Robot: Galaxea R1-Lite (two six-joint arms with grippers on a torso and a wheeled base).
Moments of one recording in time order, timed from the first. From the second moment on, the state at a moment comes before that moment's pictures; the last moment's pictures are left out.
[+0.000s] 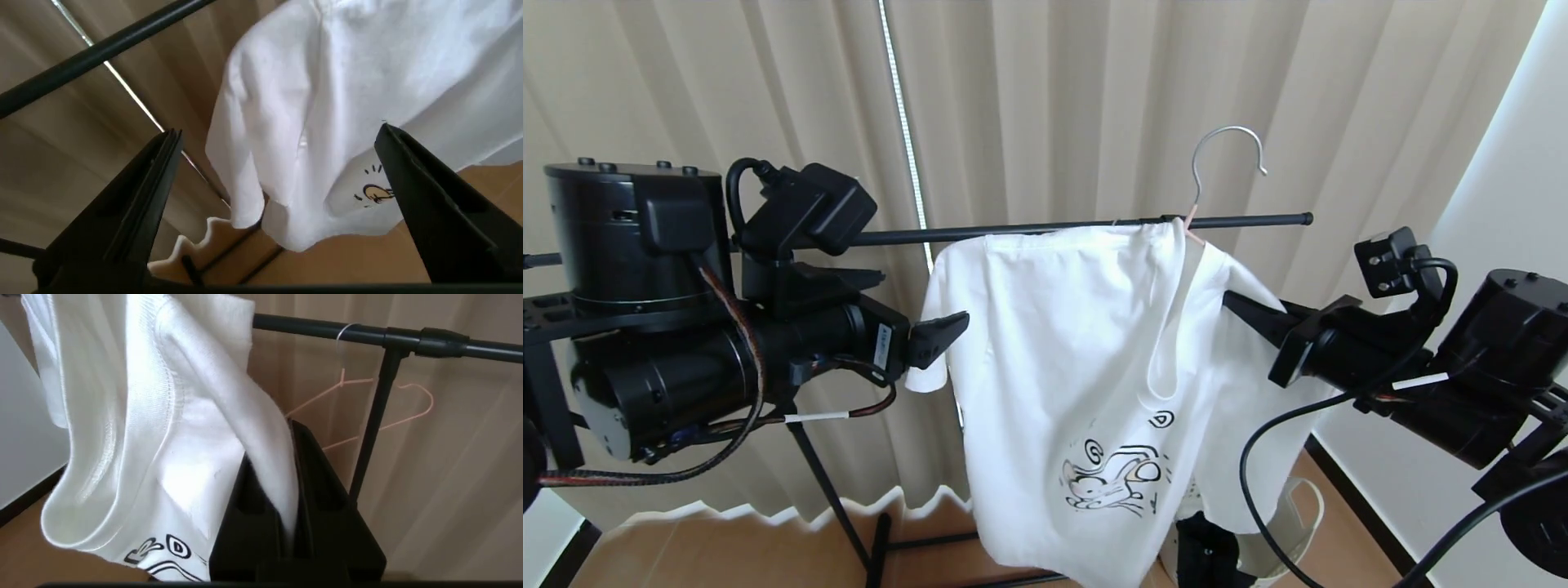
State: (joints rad) left arm -0.52 1.48 -0.86 -0.35 0.09 0.20; right arm 0.31 1.72 -0.52 -1.23 0.30 0.09
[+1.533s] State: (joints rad) left arm -0.45 1.59 -0.77 -0.43 0.09 0.04; right arm 0.26 1.66 -0.50 -1.22 0.37 0.09
